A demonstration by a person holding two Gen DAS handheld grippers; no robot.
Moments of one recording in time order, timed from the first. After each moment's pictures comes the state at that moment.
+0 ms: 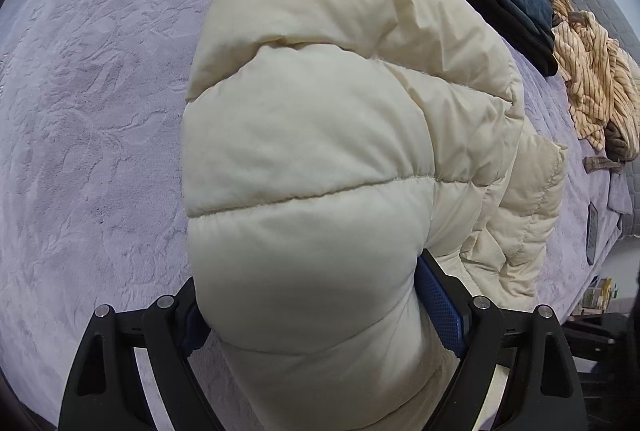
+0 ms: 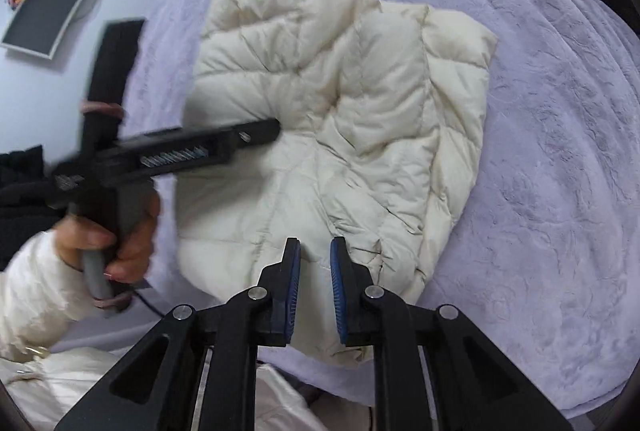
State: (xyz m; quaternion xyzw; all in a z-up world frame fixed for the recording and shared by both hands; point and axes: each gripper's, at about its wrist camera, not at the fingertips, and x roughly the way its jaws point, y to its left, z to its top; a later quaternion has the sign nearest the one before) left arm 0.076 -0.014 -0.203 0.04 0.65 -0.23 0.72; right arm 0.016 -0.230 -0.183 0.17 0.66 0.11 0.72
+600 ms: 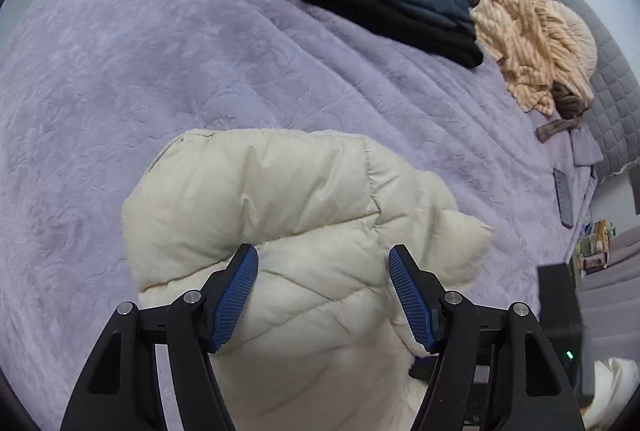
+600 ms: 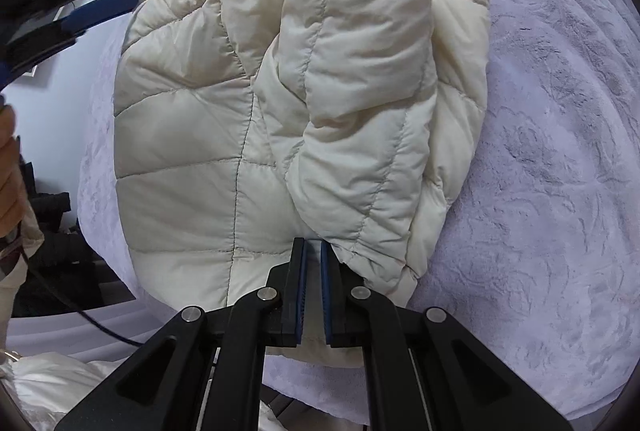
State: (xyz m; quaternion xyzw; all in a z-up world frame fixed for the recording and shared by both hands) left arm 0.109 -0.091 -0.147 0.10 0.59 -0.33 0.73; right arm 0.009 -0.239 -0.220 0.21 0.66 0.09 0.71
